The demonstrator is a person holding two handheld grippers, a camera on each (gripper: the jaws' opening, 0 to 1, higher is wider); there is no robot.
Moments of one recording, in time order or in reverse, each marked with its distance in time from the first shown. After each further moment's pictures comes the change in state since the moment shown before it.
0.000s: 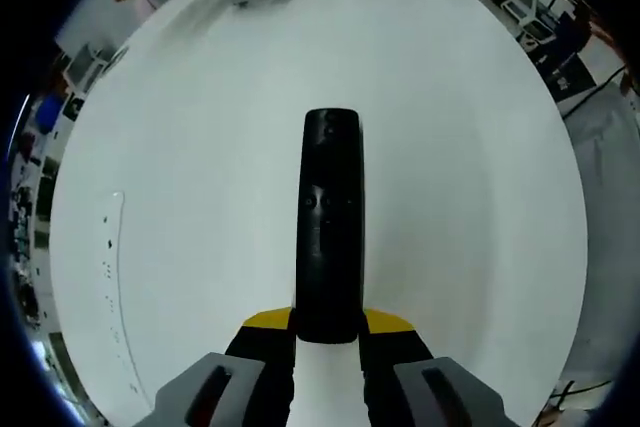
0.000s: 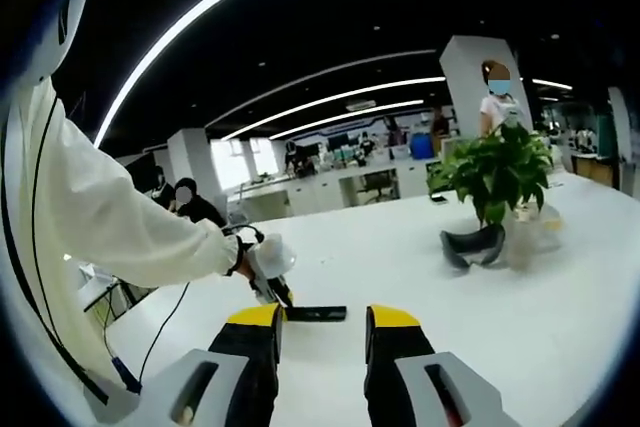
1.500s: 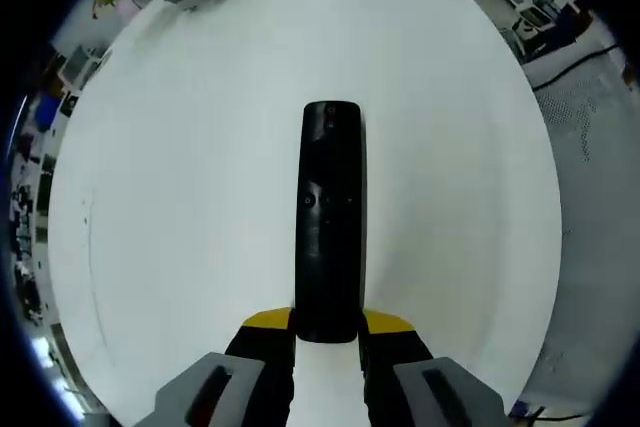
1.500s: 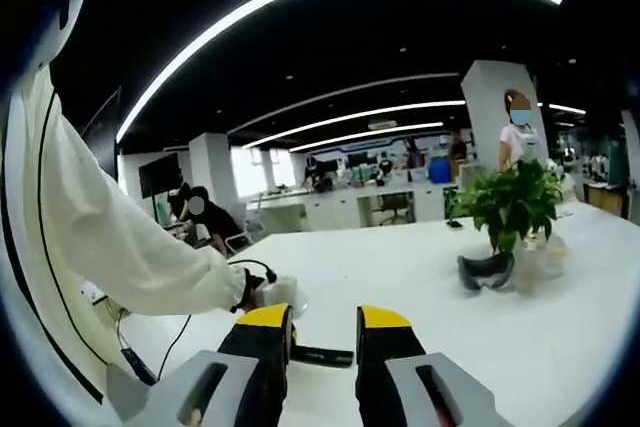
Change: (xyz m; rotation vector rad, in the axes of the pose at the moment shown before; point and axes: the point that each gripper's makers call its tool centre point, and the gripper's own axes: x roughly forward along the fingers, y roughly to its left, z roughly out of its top) left arm -0.006 -0.112 -0.023 -0.003 0.054 0.009; right arm -0.042 0.062 0.016 -0.088 -0.069 0.067
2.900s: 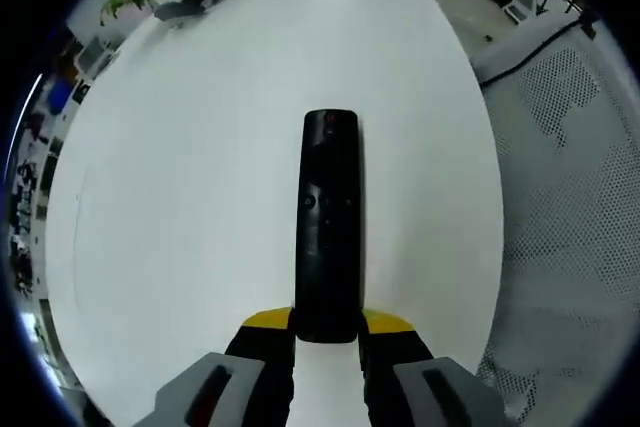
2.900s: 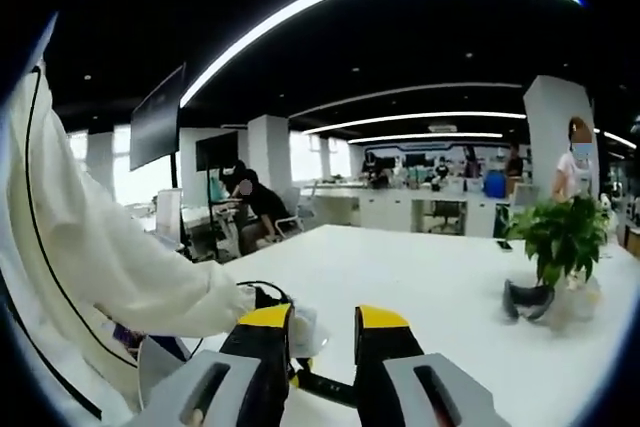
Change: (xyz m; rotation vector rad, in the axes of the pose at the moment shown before) left arm -0.003 -0.100 -0.005 -0.080 -0.072 0.012; right arm -0.001 0.064 0.011 -0.150 0.041 0.239
